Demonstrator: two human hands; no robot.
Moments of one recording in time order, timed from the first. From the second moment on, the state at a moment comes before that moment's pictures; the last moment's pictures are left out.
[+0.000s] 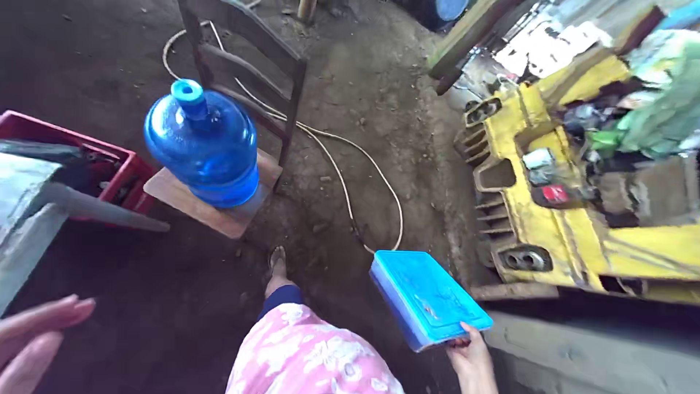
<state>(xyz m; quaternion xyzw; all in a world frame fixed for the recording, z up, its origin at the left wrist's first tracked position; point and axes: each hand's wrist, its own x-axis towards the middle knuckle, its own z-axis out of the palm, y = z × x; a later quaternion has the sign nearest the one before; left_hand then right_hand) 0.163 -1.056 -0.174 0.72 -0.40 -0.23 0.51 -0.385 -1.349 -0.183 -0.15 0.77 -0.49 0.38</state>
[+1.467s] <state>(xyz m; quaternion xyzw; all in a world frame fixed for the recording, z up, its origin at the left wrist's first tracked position) 0.667 -1.553 -0.084 0.90 0.22 -0.01 0.39 1.023 -2.014 -0.215 -0.77 0.30 0.14 0.54</state>
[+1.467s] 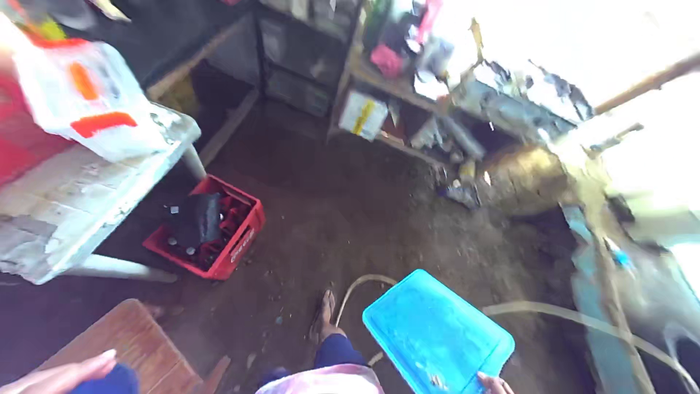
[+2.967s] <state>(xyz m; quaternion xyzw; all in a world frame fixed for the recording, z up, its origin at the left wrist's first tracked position) 1.227 -0.705 -0.341 0.41 0.83 0.26 0.29 1.521 -0.587 -0.343 -0.50 -0.75 0.42 0.08</state>
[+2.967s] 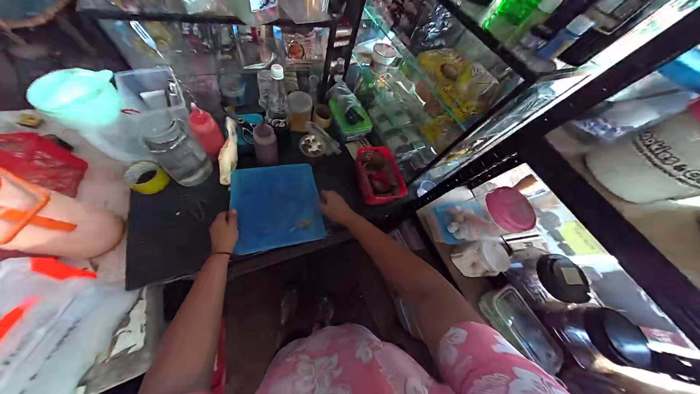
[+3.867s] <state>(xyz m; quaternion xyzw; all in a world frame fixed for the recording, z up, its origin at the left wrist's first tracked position) 1.233 -0.726 -0.354 0.36 0.77 0.41 0.33 1.493 -0.675 -0.271 -0.37 -0.89 0.20 -0.18</state>
